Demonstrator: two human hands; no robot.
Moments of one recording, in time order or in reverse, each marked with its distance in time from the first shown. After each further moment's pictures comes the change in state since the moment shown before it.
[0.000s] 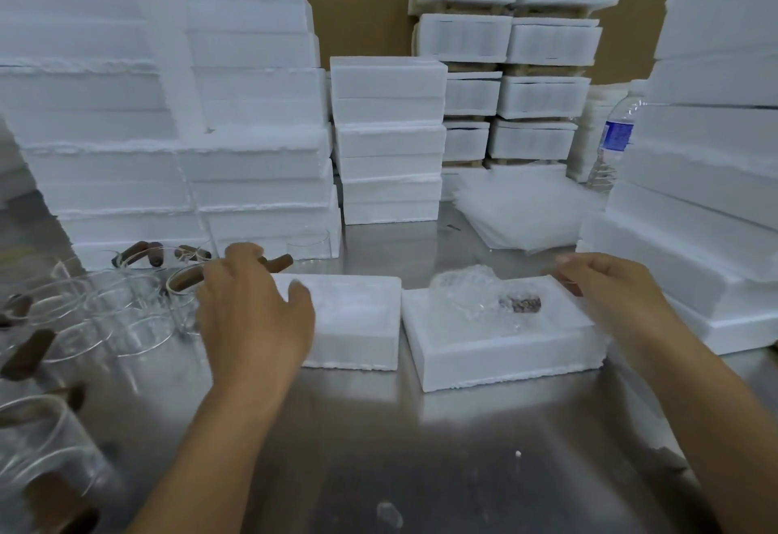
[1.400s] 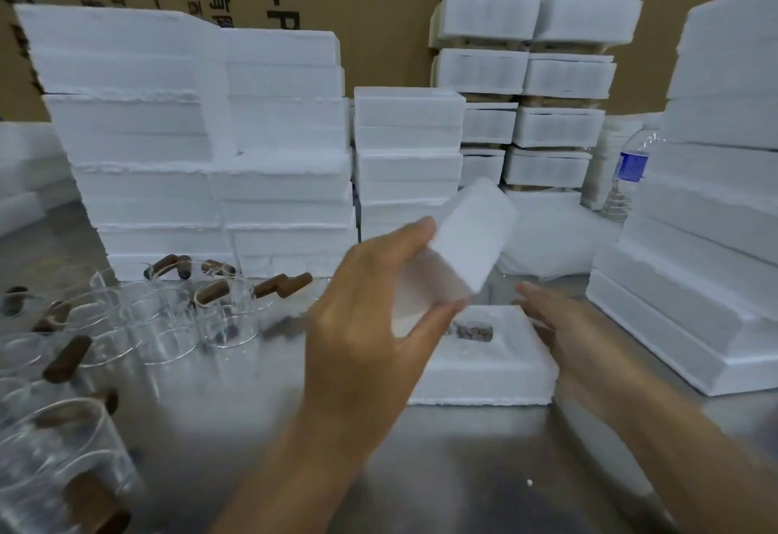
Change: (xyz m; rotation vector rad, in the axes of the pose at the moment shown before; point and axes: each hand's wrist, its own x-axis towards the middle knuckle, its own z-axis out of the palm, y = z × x) left_hand -0.039 0.053 -0.011 -0.529 0.255 0.862; right_hand -0.023 -0.009 0.036 0.377 -0.347 0.196
